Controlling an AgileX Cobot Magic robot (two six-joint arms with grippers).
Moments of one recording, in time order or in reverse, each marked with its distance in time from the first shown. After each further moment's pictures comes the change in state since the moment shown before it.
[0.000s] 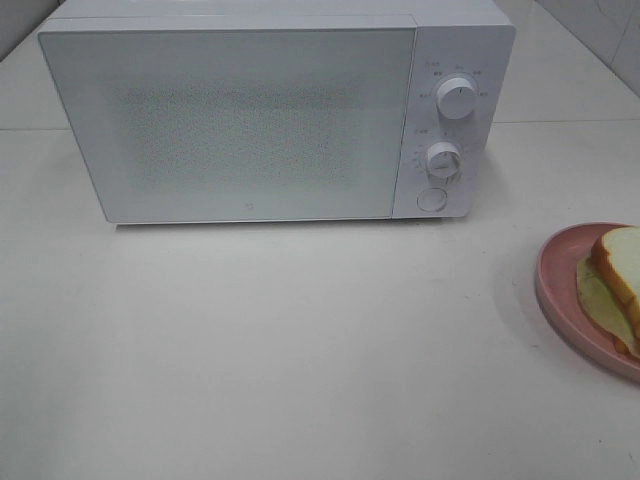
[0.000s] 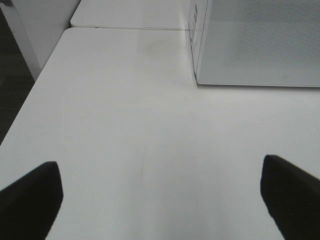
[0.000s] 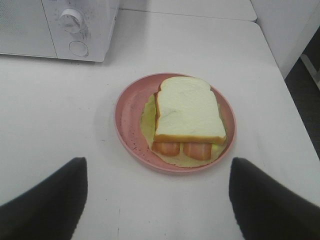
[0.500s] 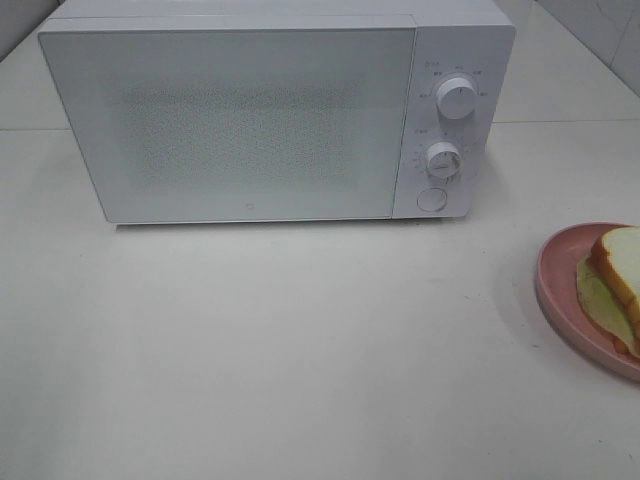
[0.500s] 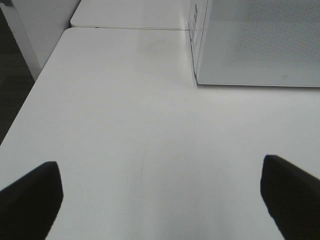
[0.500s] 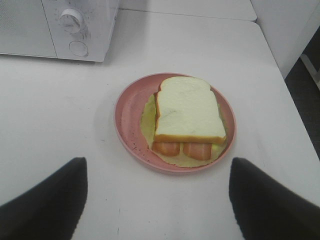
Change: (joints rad) left arm 0.000 0.000 0.000 0.000 0.000 0.000; right arm 0.000 0.000 0.000 0.000 0.000 0.000
